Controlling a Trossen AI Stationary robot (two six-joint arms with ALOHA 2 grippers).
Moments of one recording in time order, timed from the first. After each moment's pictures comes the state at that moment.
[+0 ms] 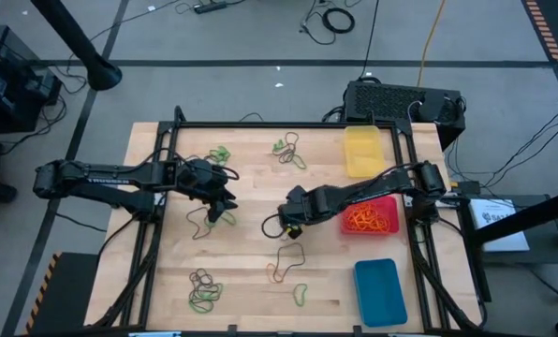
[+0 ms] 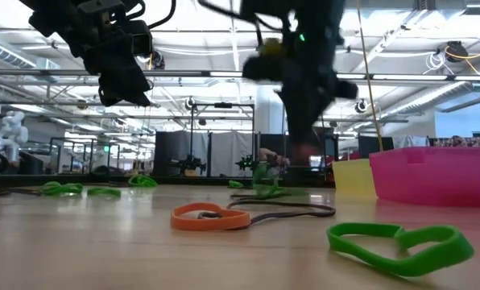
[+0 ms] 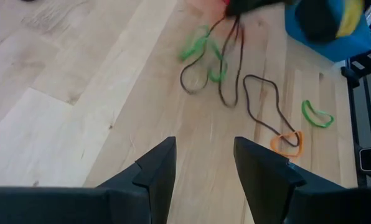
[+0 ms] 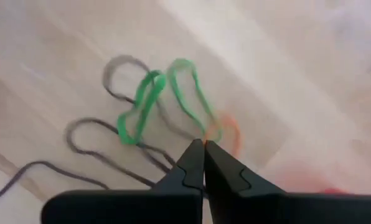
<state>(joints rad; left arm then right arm) 0.12 0.99 0.63 -0.35 0.19 -0.41 0.15 1.94 1.51 -1.00 0.28 0.98</state>
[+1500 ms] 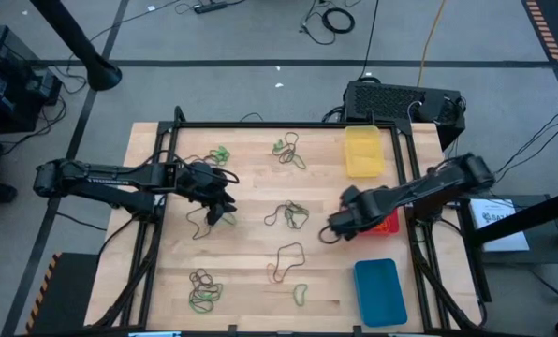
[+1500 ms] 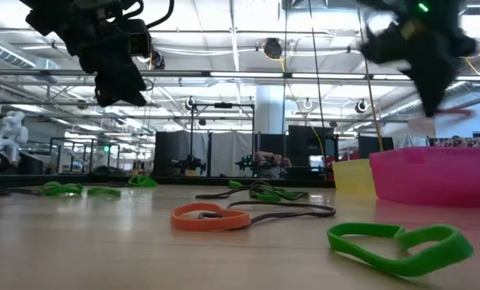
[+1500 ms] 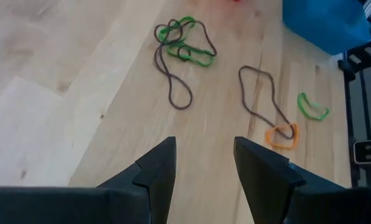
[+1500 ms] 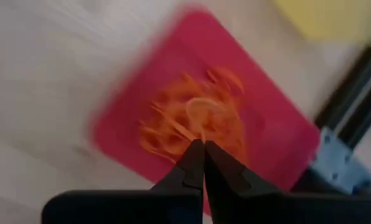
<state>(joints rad) 0.08 0.99 0.63 -0.37 0.18 -0.44 0.28 1.55 1.20 -1.43 0.22 1.24</state>
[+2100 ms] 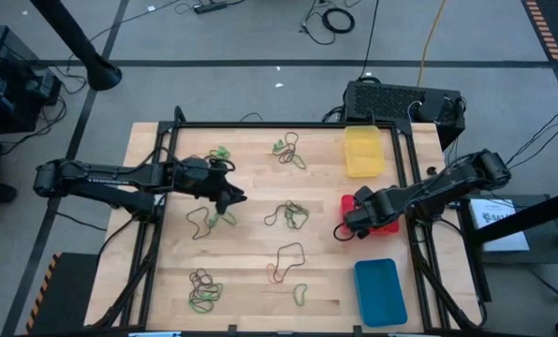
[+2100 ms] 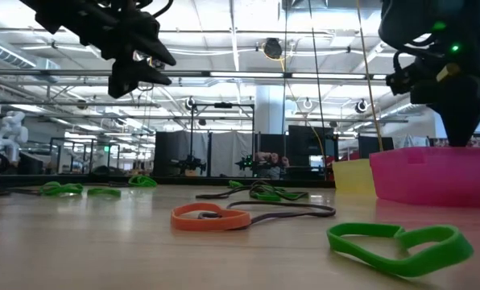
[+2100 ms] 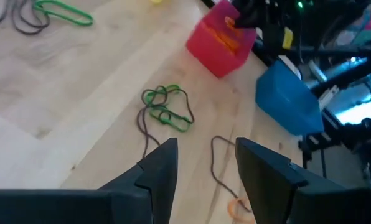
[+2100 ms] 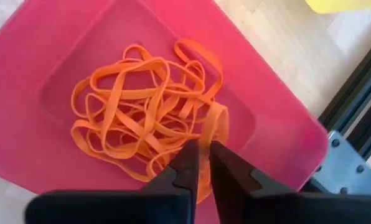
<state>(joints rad) 0.08 0.99 0.63 -0.15 0.10 -0.69 0.27 1.38 0.87 -1.25 0.21 1.20</state>
